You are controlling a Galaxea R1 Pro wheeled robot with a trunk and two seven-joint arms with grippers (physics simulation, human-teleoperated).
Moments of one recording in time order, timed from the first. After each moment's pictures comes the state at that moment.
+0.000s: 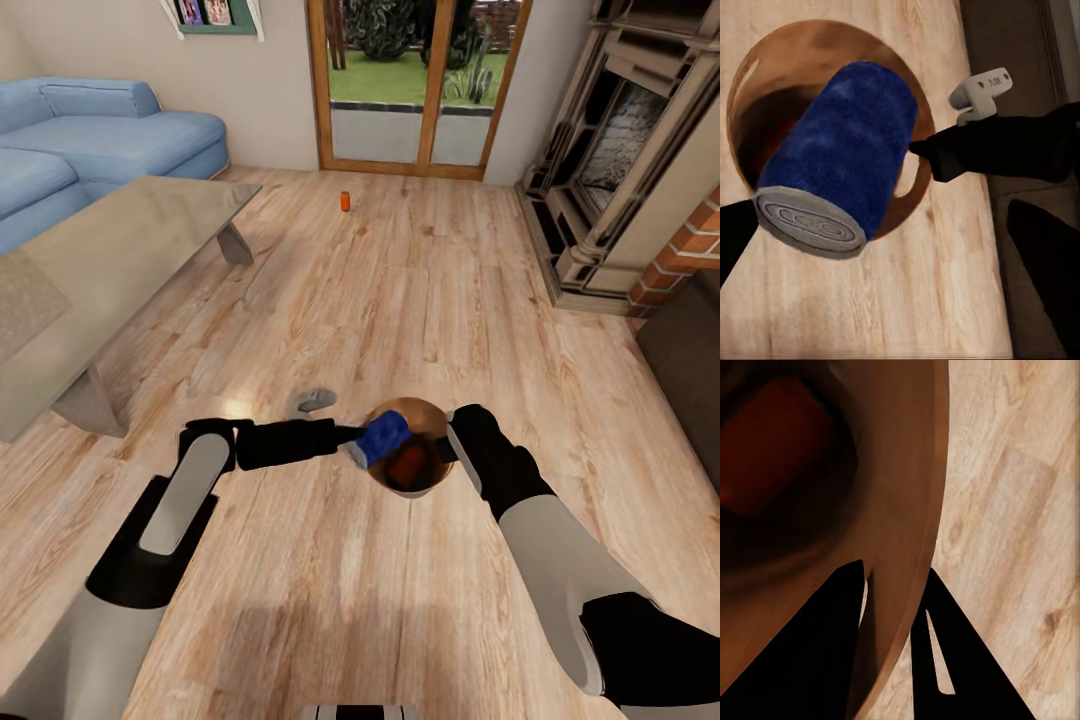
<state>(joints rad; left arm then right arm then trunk) -0.73 0.06 -0.33 -1.59 1.10 1.05 0.26 -0.99 0.07 0.16 -0.80 0.09 1.05 -0.13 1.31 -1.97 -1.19</state>
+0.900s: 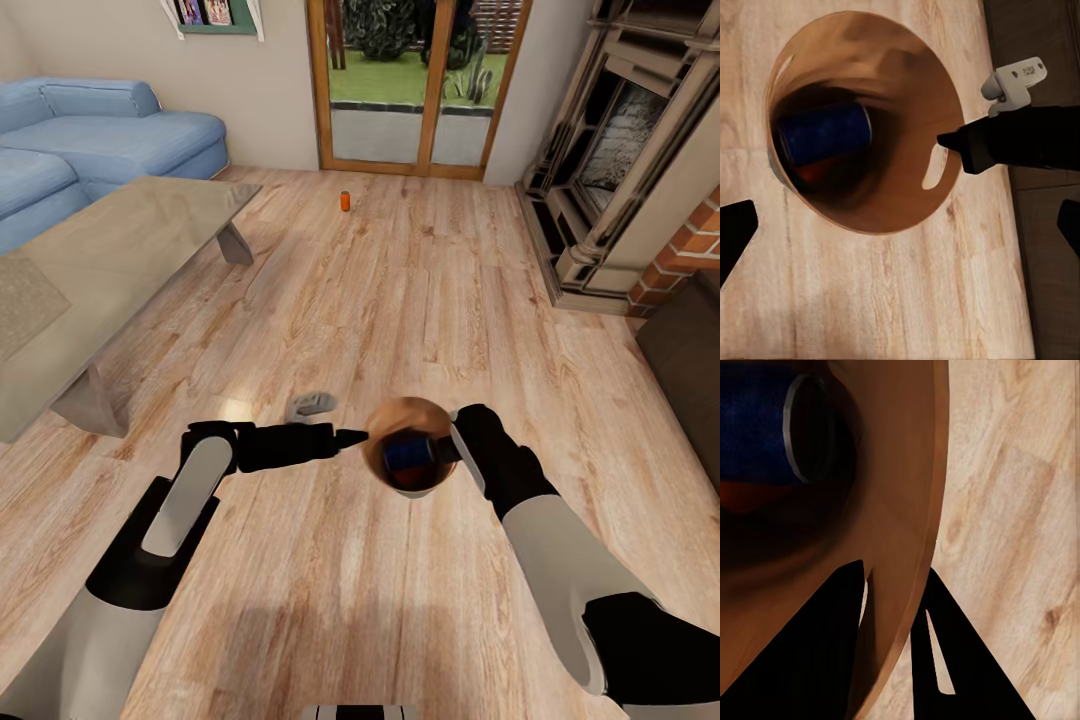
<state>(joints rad) -0.73 0.07 -0.34 -1.58 1.07 1.05 0.27 -0.99 0.06 0.15 -0.80 0.09 1.05 -0.13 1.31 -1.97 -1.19</state>
